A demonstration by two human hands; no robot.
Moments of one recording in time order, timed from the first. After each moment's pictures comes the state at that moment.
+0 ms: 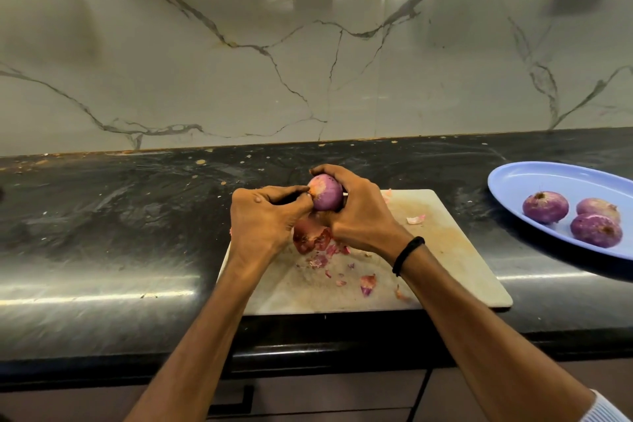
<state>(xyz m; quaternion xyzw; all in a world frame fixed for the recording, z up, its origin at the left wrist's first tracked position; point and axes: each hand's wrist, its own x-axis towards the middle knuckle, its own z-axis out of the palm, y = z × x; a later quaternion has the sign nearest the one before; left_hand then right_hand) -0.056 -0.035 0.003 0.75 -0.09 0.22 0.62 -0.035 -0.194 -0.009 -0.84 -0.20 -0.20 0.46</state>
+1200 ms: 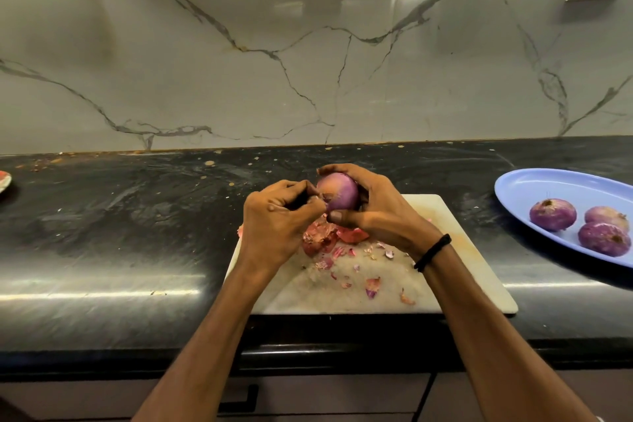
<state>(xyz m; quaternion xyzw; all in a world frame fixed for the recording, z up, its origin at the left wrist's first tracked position) -0.056 -0.031 0.001 0.76 -0.23 0.31 0.52 -0.040 -0.215 0.010 -0.80 -0.24 -0.07 0.54</state>
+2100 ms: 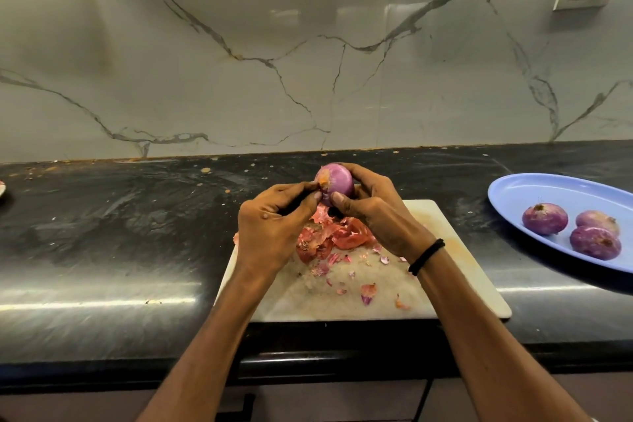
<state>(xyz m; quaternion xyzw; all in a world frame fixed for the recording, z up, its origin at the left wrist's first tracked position) -0.058 -0.038 0.001 0.71 -0.21 0.31 0.59 -0.047 -0.212 0.017 -0.72 -0.19 -0.05 0.67</state>
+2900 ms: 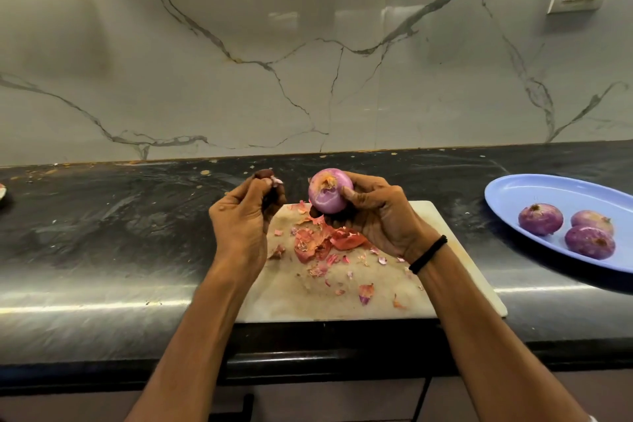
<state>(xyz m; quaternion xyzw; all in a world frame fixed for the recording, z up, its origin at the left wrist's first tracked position) -0.055 -0.026 0.018 0.47 -0.02 0.16 0.87 -0.058 -0.215 0.024 -0.54 -0.20 0.10 0.82</state>
